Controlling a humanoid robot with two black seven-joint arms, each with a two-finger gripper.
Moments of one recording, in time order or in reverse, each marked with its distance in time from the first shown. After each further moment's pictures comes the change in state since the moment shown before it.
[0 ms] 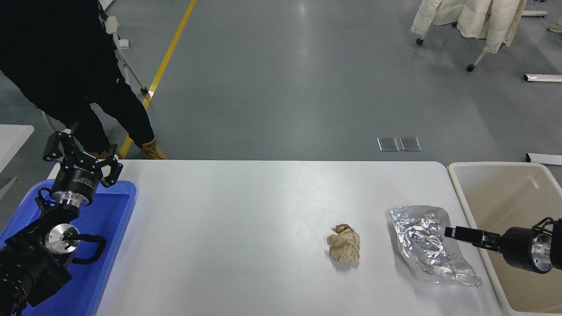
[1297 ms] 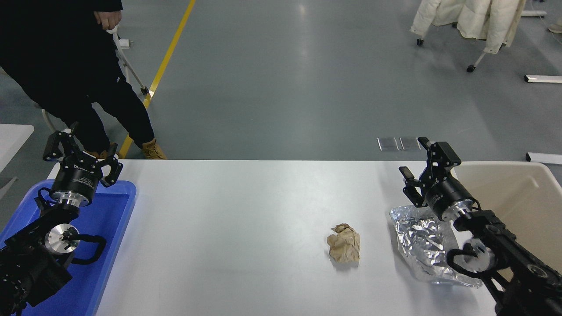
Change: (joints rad) left arm 0.000 0.000 0.000 0.000 0.000 0.000 0.000; right arm -0.096 0.461 0.560 -0.064 0.559 -0.144 -0.006
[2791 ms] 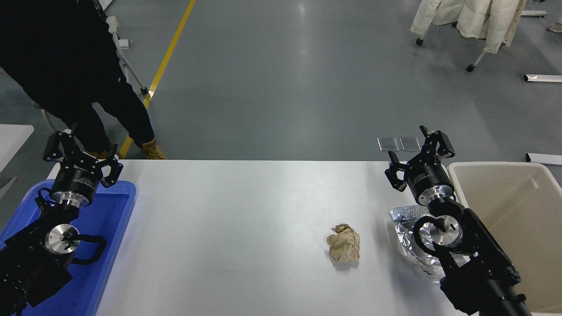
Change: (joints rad) left arm 0.001 0.000 0.000 0.000 0.000 0.000 0.000; right arm 0.041 0.439 0.413 -0.175 0.091 -0.052 -0.093
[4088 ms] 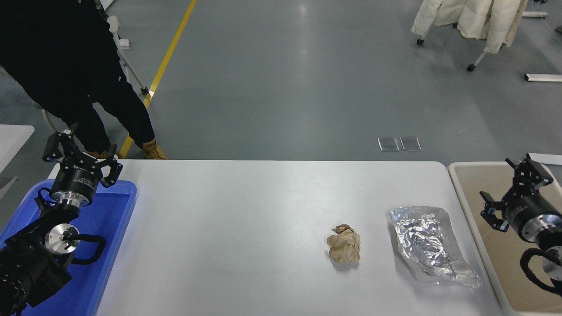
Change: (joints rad) left arm 0.000 0.000 0.000 0.000 0.000 0.002 0.000; right arm -0.240 -0.417 -0.042 0.291 0.329 -0.113 -0.189
